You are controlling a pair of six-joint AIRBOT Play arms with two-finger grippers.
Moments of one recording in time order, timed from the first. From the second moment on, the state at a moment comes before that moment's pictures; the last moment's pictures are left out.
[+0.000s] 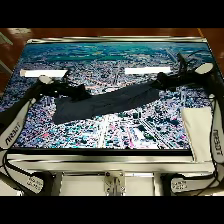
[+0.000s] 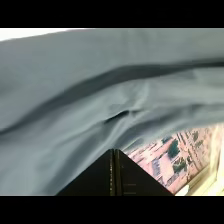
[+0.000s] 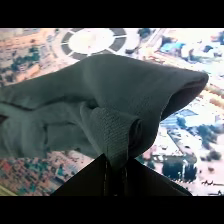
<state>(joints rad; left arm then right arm) -0.16 -1.76 1.39 0.59 -1.02 -1.26 -0.14 -1.55 1.48 -0.80 1.22 1.38</state>
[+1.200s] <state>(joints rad) -0.01 -1.52 1.53 0.68 -1.00 -1.25 0.31 -1.42 1.48 -0.83 0.98 1.66</state>
